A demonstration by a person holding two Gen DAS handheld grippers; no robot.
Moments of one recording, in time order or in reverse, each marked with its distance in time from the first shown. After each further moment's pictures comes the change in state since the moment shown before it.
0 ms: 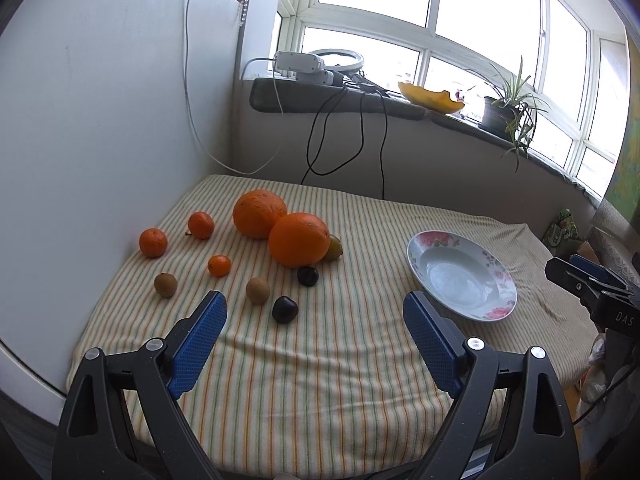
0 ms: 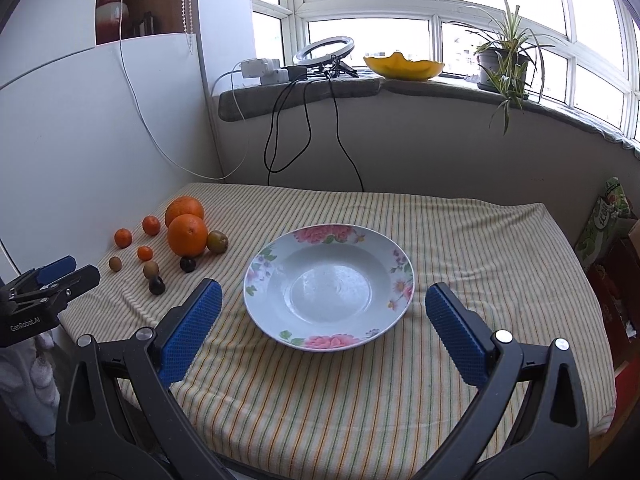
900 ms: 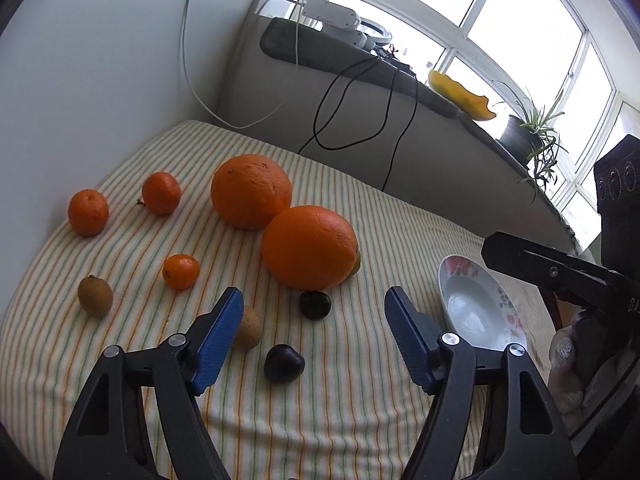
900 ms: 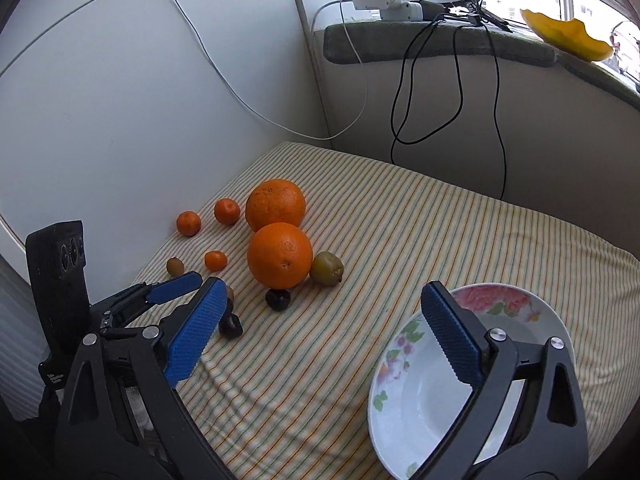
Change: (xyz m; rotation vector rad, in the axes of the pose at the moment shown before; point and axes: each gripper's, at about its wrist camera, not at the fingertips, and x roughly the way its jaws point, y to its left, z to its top) left arm 0.101 0.050 0.020 -0.206 0.128 -0.164; right arm 0.142 0.089 0.072 -0.124 0.266 0.367
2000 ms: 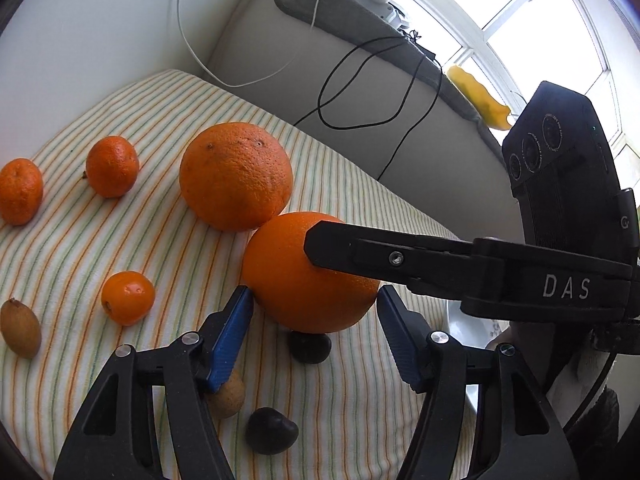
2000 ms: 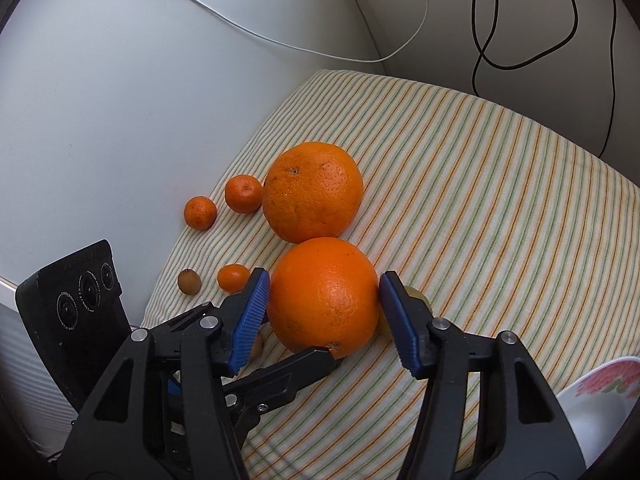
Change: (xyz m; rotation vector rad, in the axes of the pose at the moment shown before) left arm 0.054 0.021 0.029 -0.135 0.110 -0.104; right arm 0.128 0.007 0.043 0.084 0.304 0.218
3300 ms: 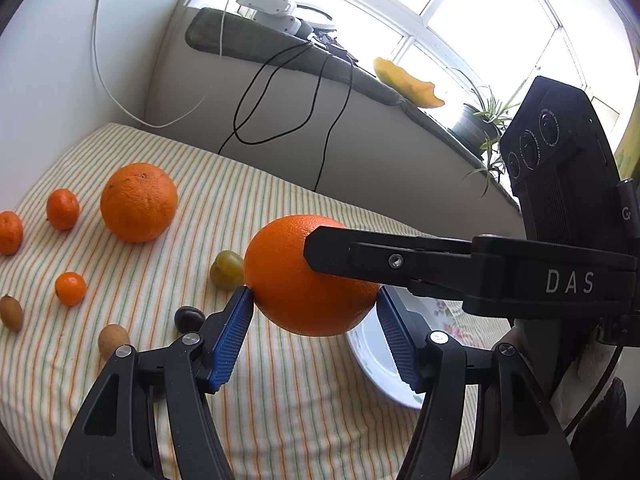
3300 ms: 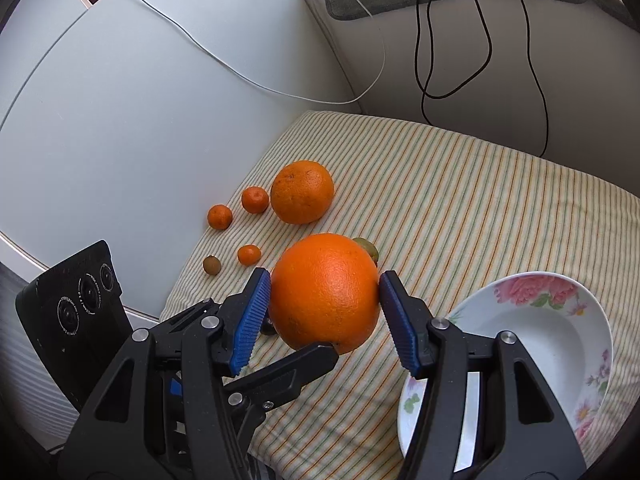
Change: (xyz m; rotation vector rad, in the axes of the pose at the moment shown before) left arm -0.018 -0.089 -0.026 0.192 -0.062 -0.055; right arm -0.108 -0.011 -0.054 0.039 -0.145 -0.028
